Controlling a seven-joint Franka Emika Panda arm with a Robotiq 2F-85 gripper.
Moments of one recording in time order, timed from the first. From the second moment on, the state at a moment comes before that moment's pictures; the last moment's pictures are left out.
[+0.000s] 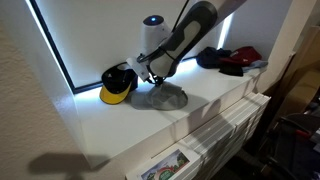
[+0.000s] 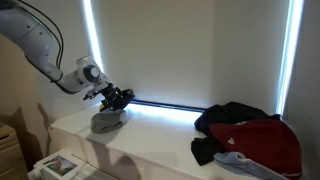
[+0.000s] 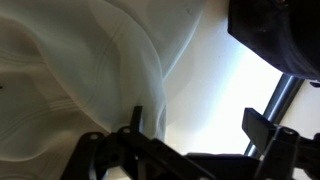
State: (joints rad) arm 0.62 0.85 -0.52 -1.65 0.01 2.76 1.99
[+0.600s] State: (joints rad) arm 0.55 0.85 -0.50 -1.48 -0.09 2.51 2.12
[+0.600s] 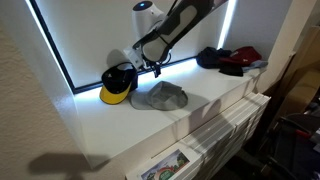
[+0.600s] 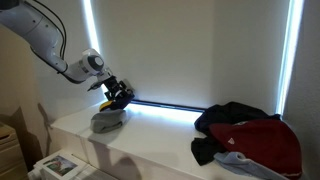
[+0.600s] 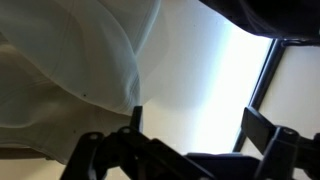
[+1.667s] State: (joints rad) arm 0.31 0.84 -0.26 -1.34 -0.09 2.22 2.21
